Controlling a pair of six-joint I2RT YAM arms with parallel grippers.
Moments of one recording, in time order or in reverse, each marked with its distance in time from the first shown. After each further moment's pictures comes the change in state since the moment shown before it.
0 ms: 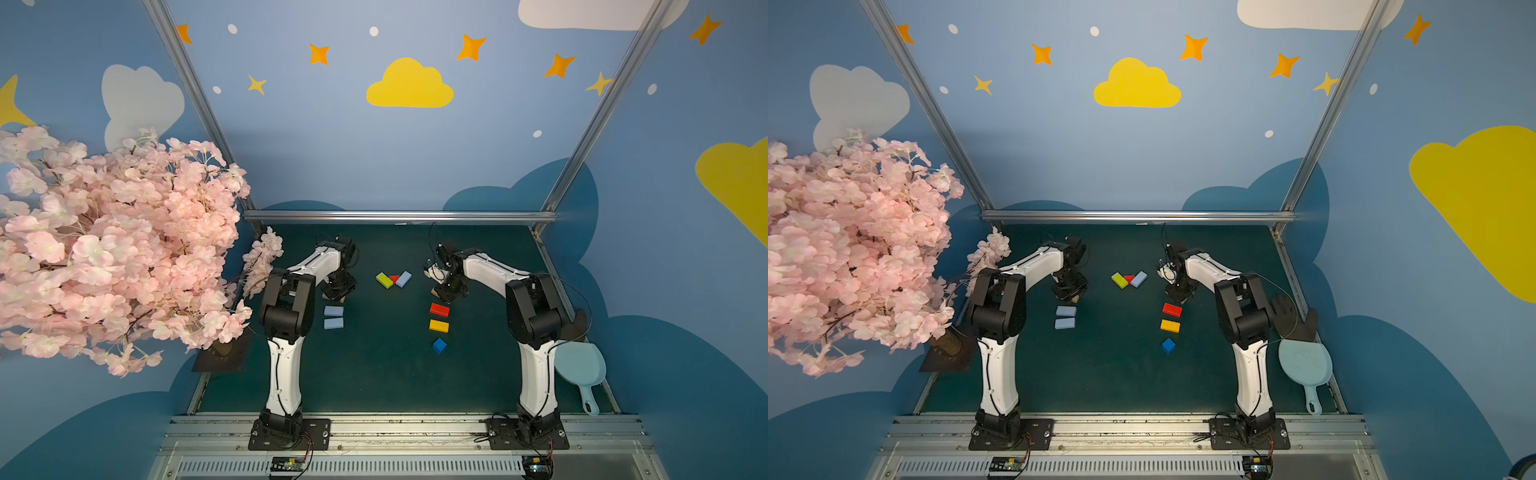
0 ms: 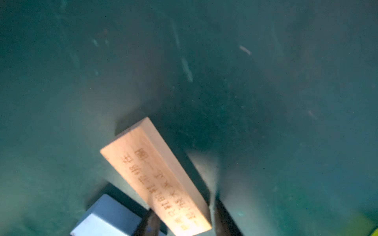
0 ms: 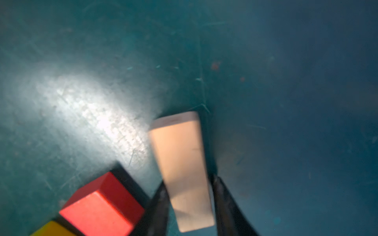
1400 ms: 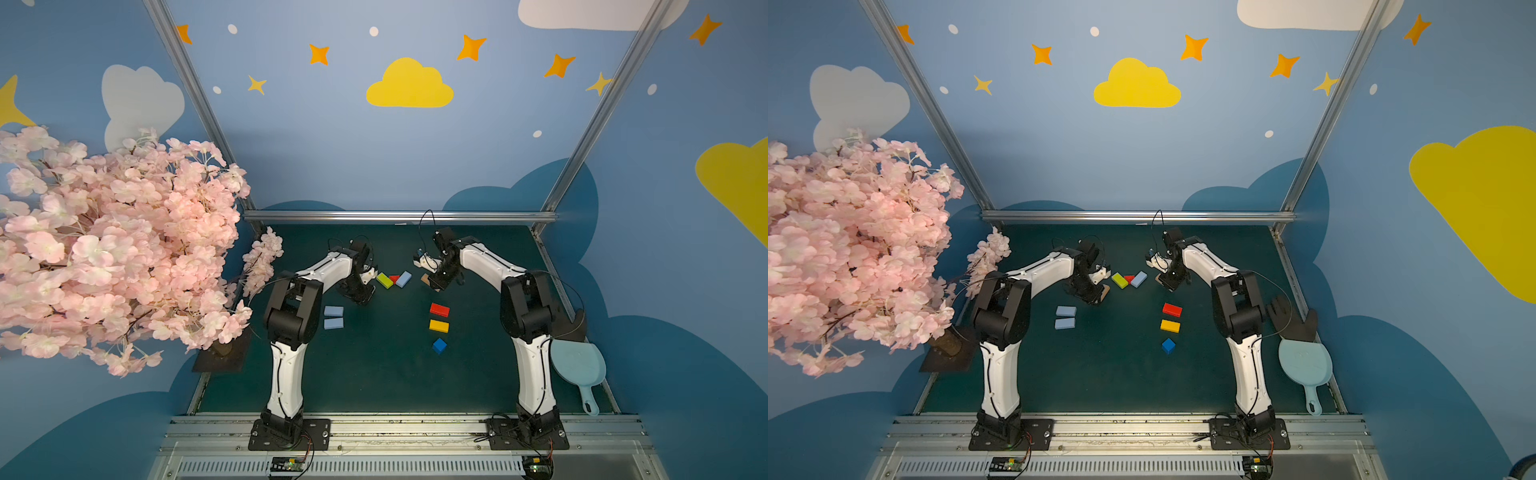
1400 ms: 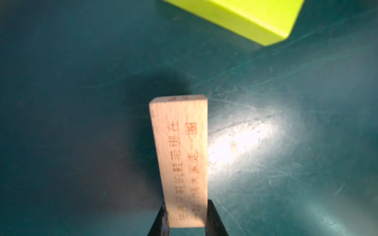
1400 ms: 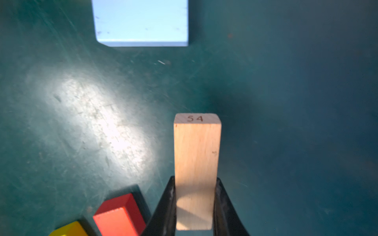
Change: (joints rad) left arm -0.104 -0.045 -0.064 0.087 0.196 1.201; right arm -0.001 0.097 0.227 -0.076 -0.180 -0.185
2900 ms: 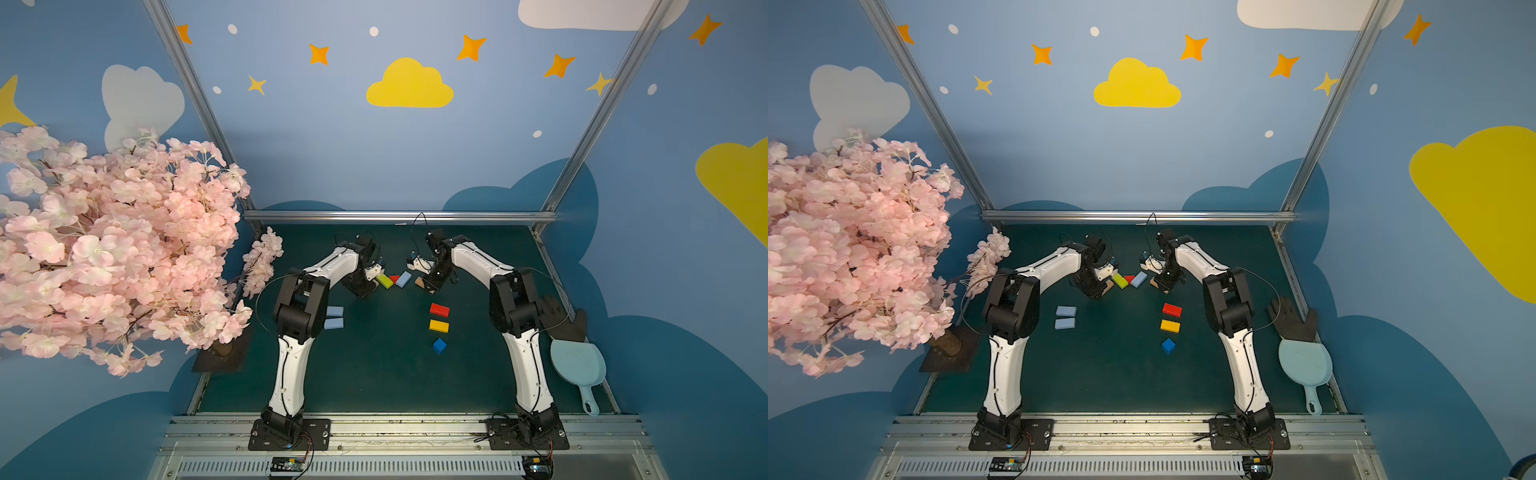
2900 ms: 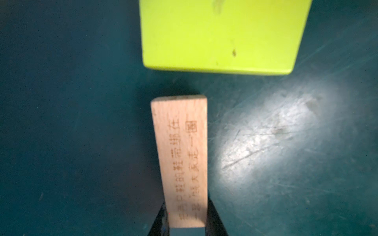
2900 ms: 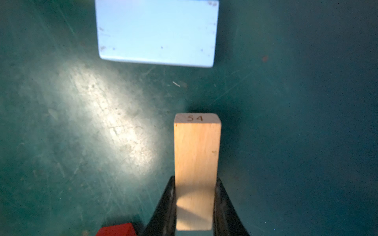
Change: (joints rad) left arm -0.014 0.101 0.153 -0.032 -0.126 0.209; right arm 0.023 0.114 0.136 -0.055 -0.018 -0.042
